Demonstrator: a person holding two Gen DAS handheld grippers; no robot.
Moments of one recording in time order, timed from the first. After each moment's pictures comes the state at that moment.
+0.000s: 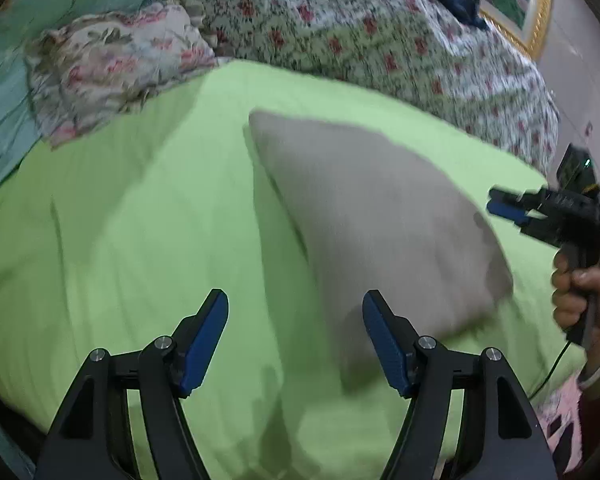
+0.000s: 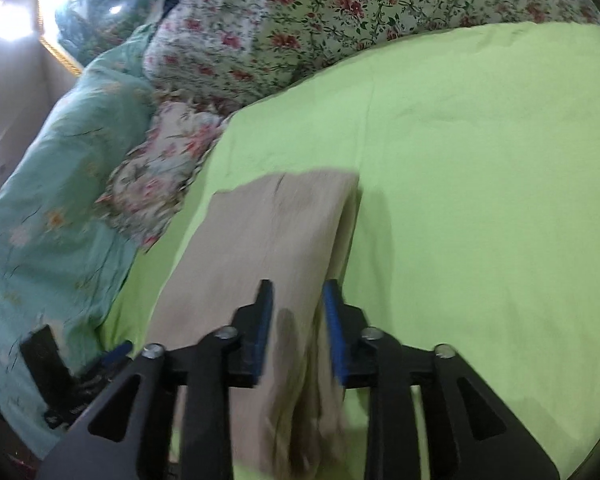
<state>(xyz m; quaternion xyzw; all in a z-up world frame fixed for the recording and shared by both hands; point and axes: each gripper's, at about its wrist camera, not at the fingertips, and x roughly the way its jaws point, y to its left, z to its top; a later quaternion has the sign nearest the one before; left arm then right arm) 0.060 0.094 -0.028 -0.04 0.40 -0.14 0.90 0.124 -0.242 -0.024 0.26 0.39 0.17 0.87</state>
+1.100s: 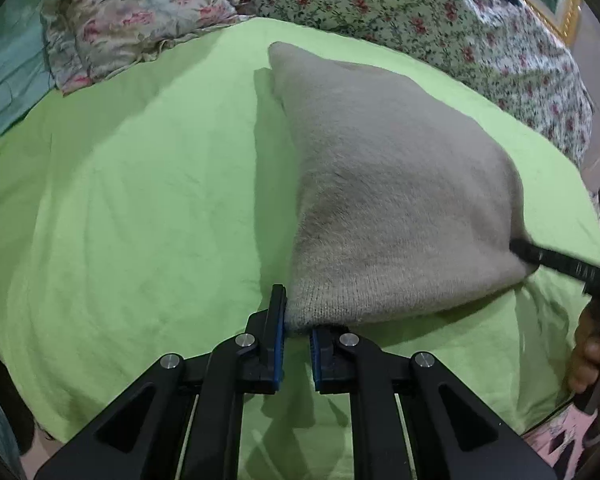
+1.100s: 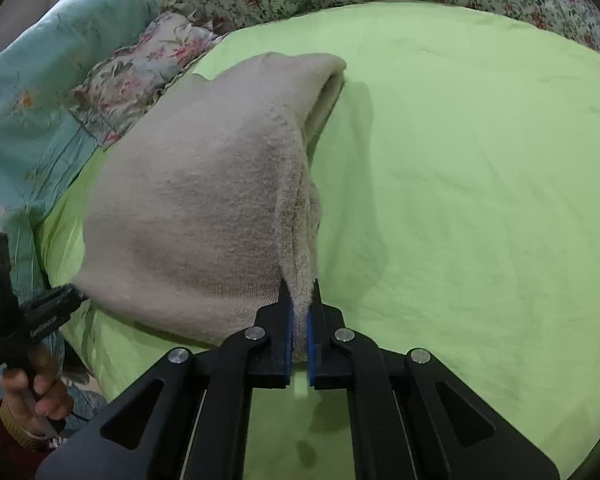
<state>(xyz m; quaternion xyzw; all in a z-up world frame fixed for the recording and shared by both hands) 0.068 0.065 -0.077 -0.04 0.45 -0.08 0.89 0.091 -0.218 -0.083 0.13 0.45 0.13 0.87</state>
